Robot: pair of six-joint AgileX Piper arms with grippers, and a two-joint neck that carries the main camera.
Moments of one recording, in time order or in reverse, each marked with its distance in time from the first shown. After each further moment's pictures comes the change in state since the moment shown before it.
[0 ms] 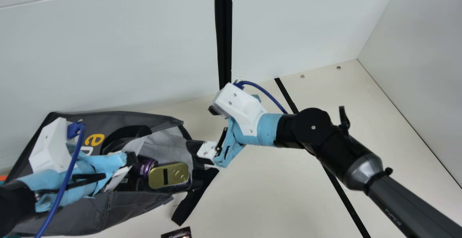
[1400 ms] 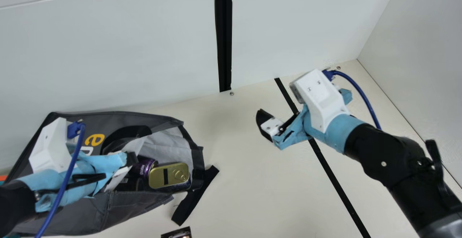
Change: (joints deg) left arm 0.0 0.0 0.0 0.0 0.0 0.0; right arm -13.9 -18.5 7.4 -31.8 -7.1 31.9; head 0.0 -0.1
